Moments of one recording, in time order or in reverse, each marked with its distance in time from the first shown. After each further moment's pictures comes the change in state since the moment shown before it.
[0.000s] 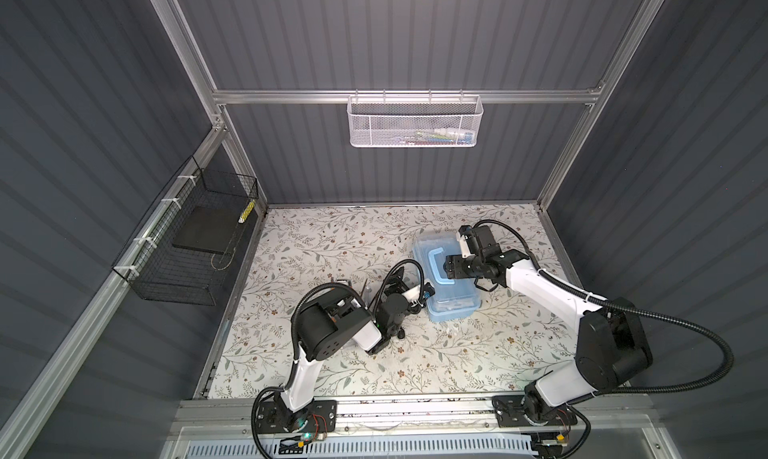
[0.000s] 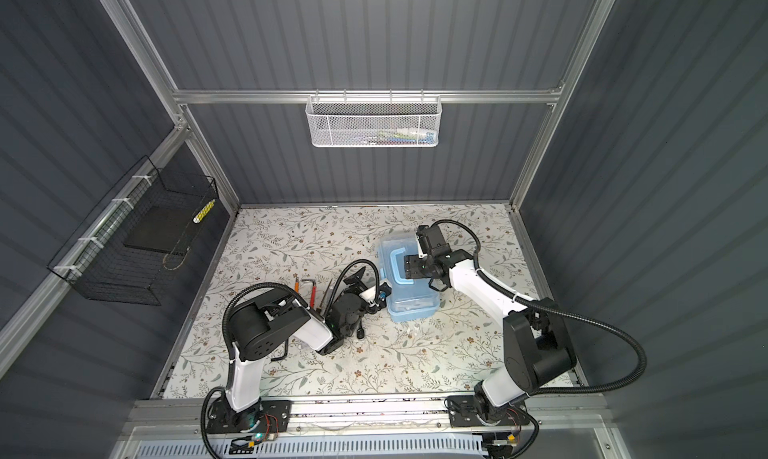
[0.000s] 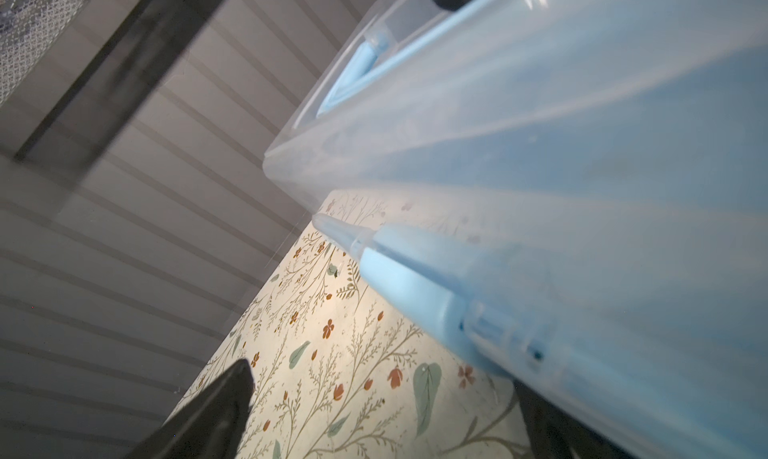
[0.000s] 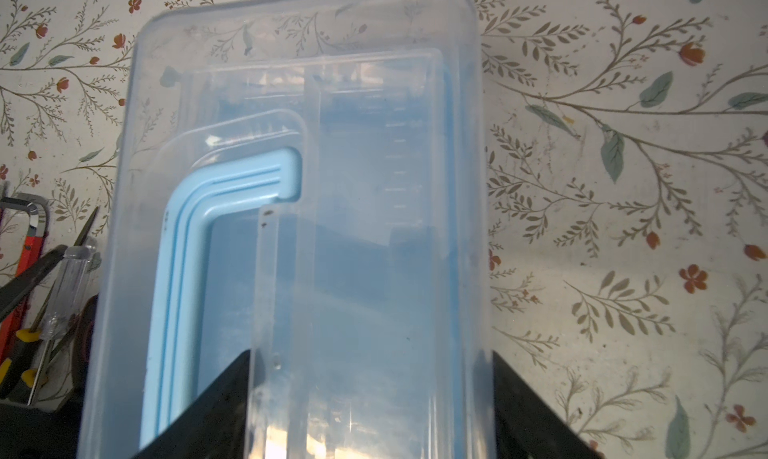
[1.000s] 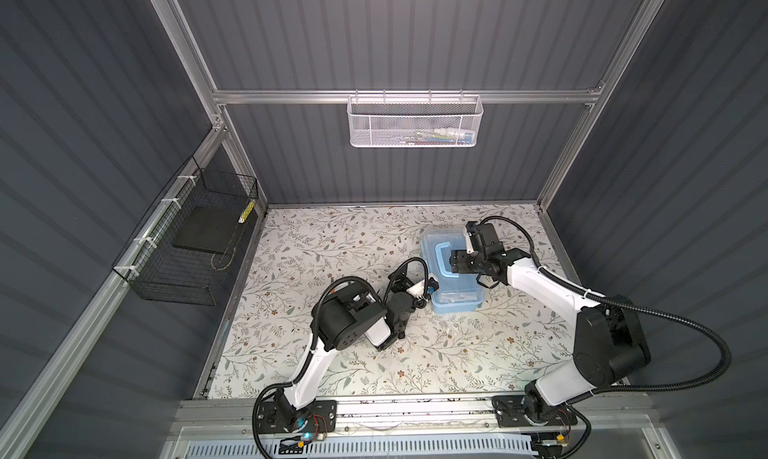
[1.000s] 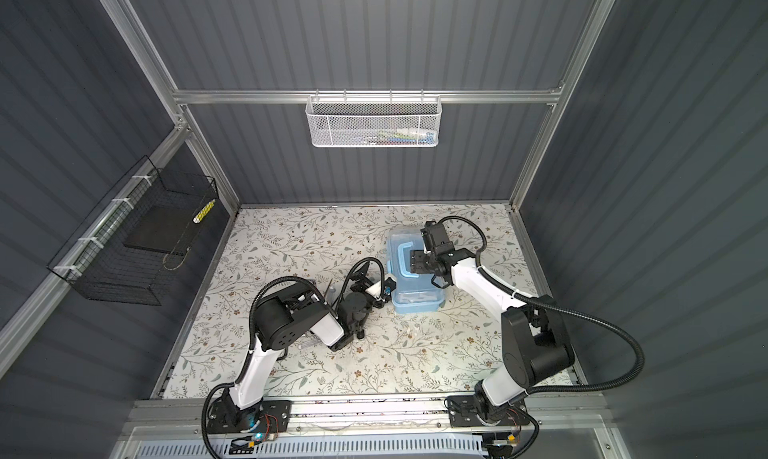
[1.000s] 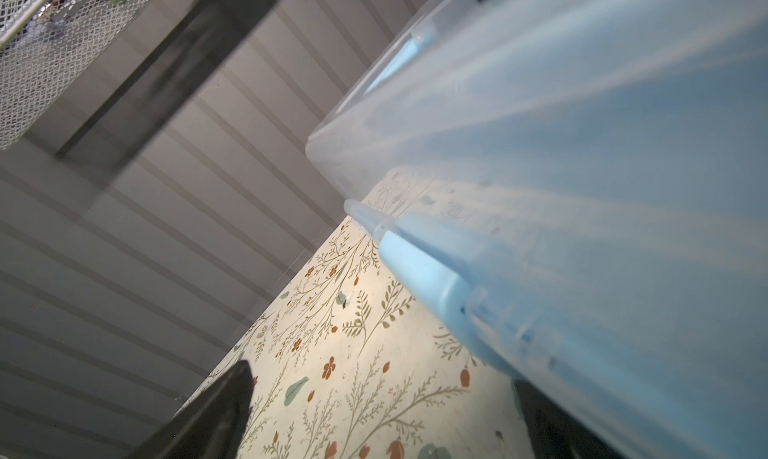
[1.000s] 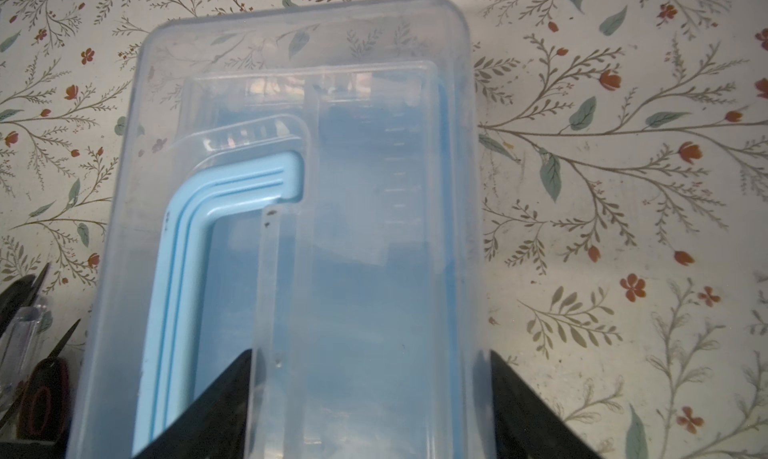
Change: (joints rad) left arm 0.008 0.170 0.135 0.158 -0.074 0.004; right arm -0.034 0.021 -0.004 0.055 0.061 0.015
